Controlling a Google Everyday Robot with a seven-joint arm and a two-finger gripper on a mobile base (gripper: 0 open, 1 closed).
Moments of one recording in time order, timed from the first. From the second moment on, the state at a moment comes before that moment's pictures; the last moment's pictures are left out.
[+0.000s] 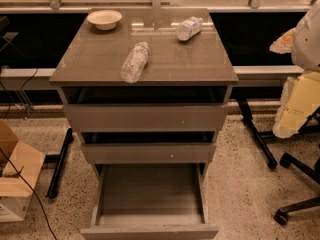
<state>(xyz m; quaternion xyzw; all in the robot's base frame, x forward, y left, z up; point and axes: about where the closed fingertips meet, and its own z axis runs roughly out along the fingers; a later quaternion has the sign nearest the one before) 0.438 -0.216 0.978 -0.60 0.78 -0.04 0.16</state>
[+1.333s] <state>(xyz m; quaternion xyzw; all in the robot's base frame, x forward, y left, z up) 0.486 -0.102 0.968 -0.62 0.74 0.04 0.25</state>
